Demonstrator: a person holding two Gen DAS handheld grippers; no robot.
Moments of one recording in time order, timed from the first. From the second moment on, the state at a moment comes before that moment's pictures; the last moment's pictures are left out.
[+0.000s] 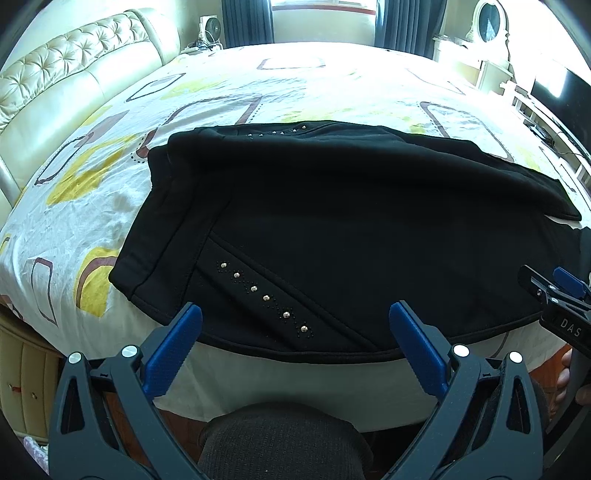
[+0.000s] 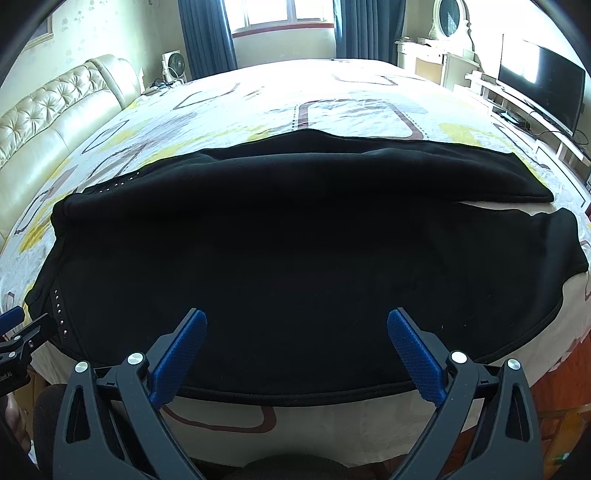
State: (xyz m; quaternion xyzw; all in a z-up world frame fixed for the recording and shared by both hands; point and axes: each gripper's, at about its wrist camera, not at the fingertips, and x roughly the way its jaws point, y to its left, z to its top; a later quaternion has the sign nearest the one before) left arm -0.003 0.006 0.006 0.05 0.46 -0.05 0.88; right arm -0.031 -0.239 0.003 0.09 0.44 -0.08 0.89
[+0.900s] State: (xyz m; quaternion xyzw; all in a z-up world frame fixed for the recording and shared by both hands) left arm -0.003 0.004 0.010 0.05 0.46 -0.06 0.88; right arm -0.033 -0.238 -0.001 0.09 0.45 -0.08 0.88
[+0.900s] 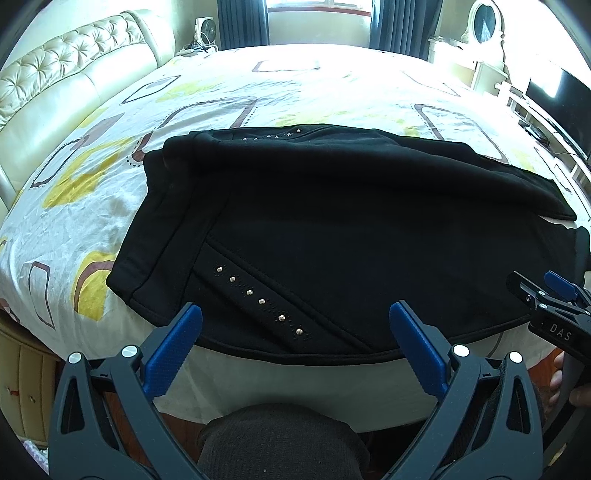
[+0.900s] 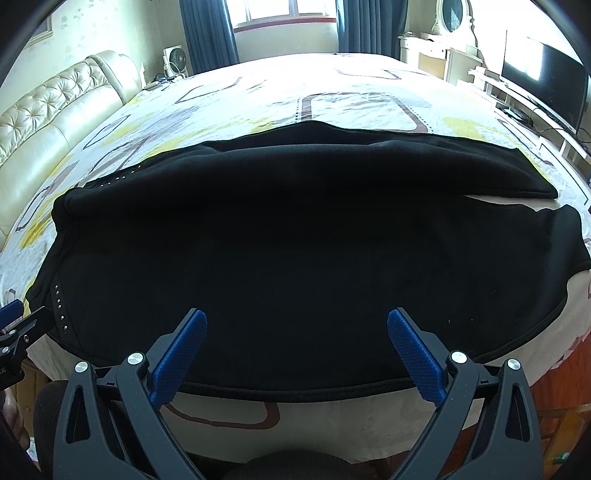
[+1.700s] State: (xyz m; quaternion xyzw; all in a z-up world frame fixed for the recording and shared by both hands) left arm -0.002 0.003 0.010 0.05 0.46 -0.06 0.88; right arm -0.033 -0.238 -0.002 0.09 0.46 -0.07 0.88
